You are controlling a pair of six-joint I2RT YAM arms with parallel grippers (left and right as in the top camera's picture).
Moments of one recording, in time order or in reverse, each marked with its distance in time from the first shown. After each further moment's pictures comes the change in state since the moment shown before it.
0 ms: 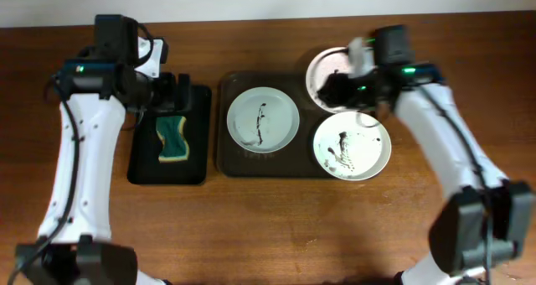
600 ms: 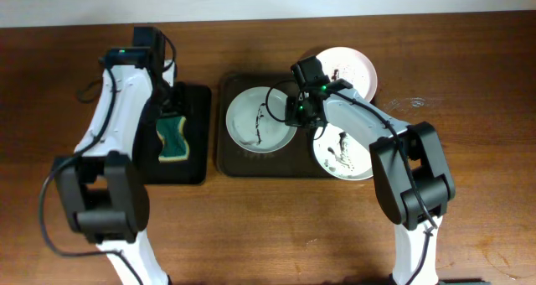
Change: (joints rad) left arm 0.001 0.352 0.003 0.053 -0.095 -0.082; right arm 0.212 0.358 0.009 0.235 0.270 0.230
